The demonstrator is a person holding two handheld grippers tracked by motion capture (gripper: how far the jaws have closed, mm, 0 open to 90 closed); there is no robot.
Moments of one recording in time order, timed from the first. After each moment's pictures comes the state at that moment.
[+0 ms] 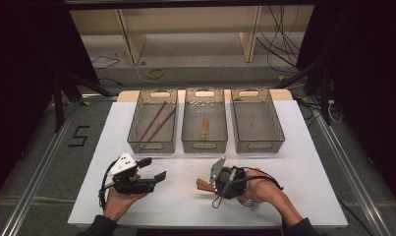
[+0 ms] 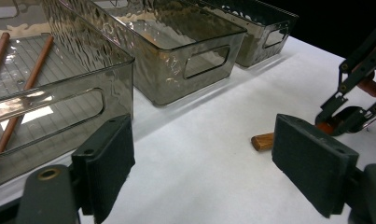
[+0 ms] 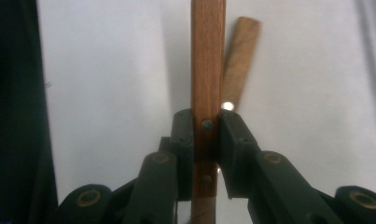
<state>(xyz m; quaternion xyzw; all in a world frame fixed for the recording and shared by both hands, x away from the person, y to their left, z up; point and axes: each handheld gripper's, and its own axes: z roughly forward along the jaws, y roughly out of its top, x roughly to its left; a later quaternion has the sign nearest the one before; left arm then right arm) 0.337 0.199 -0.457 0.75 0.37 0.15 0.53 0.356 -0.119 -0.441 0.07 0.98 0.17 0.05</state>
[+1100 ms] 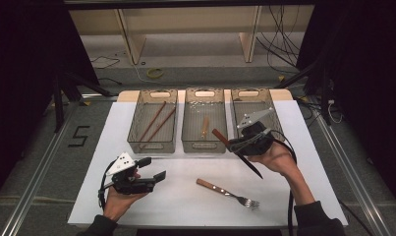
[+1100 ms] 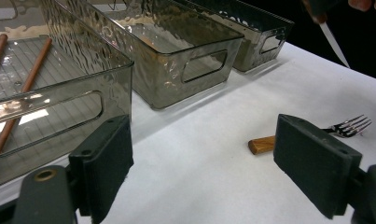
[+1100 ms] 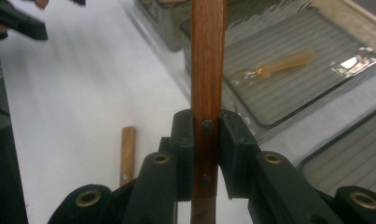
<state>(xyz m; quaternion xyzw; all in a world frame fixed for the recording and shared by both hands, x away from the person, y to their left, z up) 0.337 0.201 -0.457 0.74 0.37 0.14 0.55 0.415 -0.182 -0.359 0.25 0.89 0.36 0.09</state>
